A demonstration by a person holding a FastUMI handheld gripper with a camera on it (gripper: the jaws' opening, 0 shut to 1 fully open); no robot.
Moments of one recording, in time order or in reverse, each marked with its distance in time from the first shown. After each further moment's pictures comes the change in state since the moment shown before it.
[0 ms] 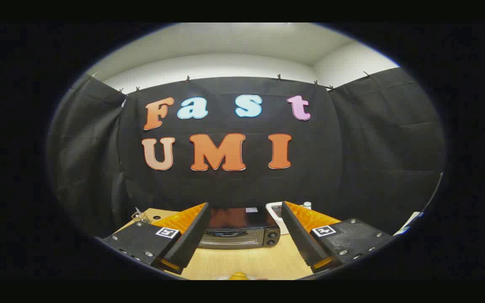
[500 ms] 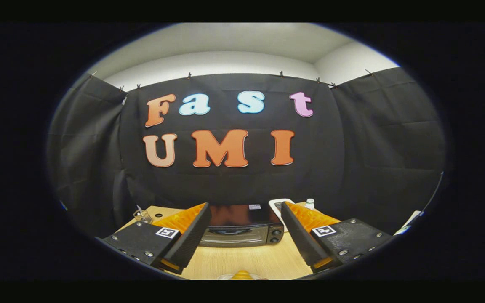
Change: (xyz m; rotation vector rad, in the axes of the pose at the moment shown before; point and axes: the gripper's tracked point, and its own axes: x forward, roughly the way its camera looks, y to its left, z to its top) arm 0.002 0.009 -0.008 -0.013 0.034 0.006
